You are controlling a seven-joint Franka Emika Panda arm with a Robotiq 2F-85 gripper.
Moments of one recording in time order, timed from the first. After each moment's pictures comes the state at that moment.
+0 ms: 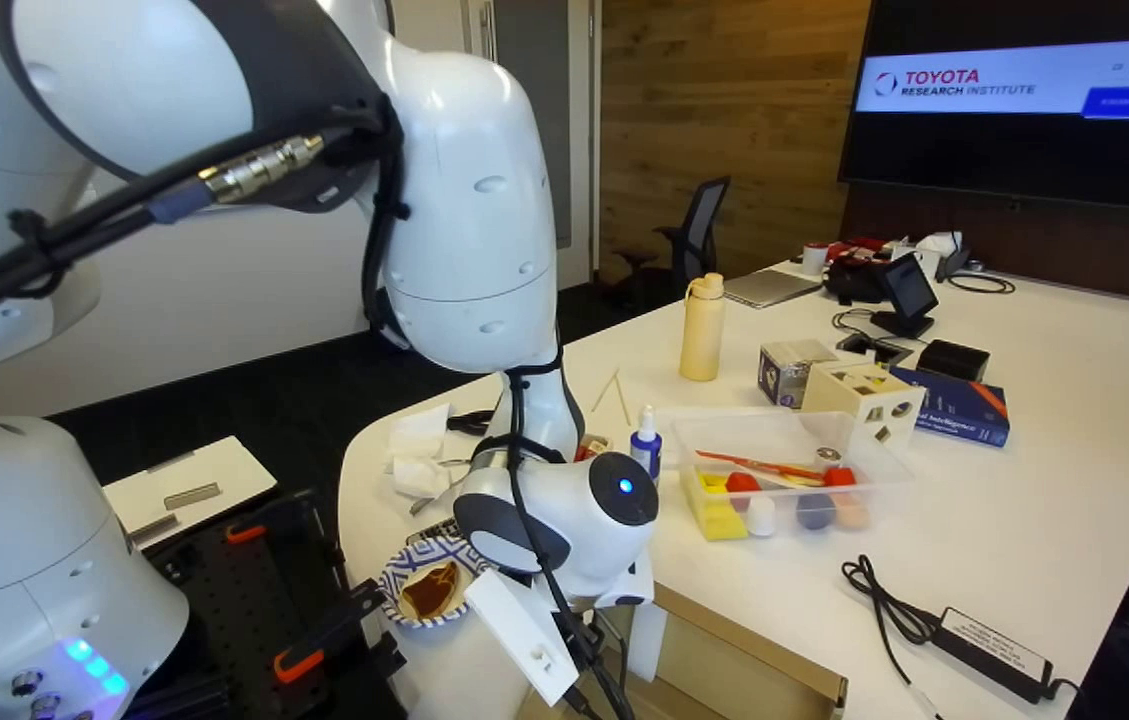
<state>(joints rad) -0.84 0.86 0.28 -2.27 0.29 2.85 -1.05</state>
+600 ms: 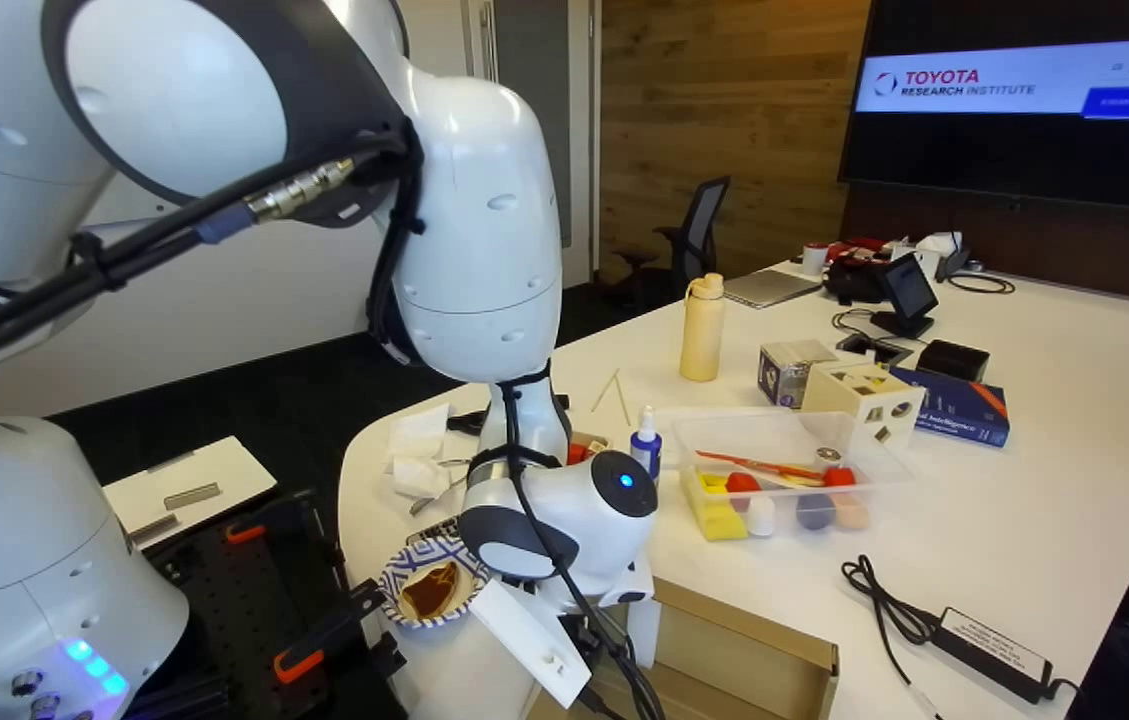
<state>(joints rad) -0.80 0.88 0.24 -2.25 0.15 2.85 -1.01</state>
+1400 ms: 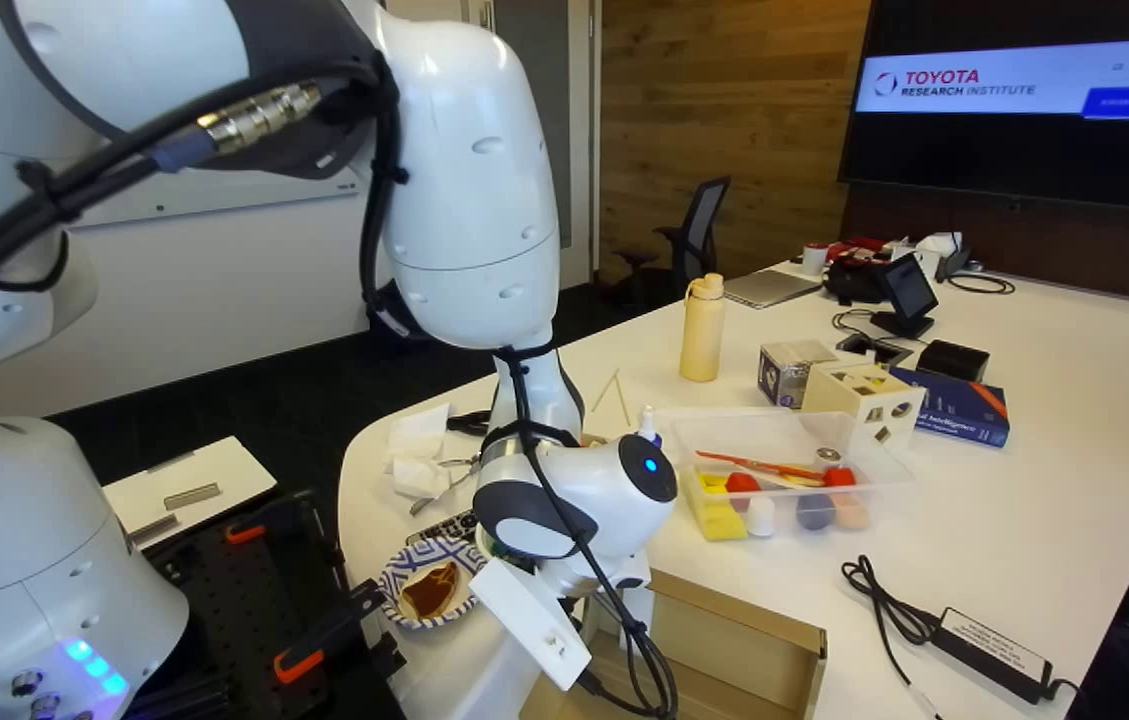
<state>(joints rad) -0.80 0.81 0.25 -2.24 0.15 2.63 -1.01</state>
